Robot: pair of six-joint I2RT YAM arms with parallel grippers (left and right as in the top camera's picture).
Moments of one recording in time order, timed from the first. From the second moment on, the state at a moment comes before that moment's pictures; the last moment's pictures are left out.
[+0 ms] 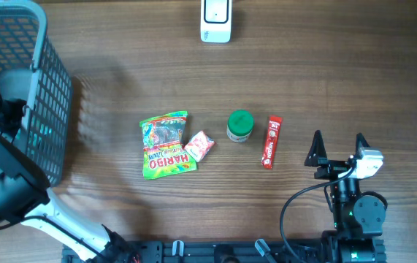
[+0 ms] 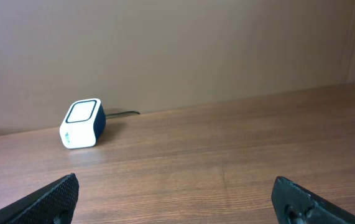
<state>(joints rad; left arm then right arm) 0.65 2.06 1.59 -0.98 -0.17 -0.63 0.02 0.02 0.01 0.01 0.04 0.15</state>
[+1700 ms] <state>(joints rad) 0.21 1.45 2.27 -1.55 0.14 -0.60 0.02 0.02 0.01 0.01 0.04 0.15</state>
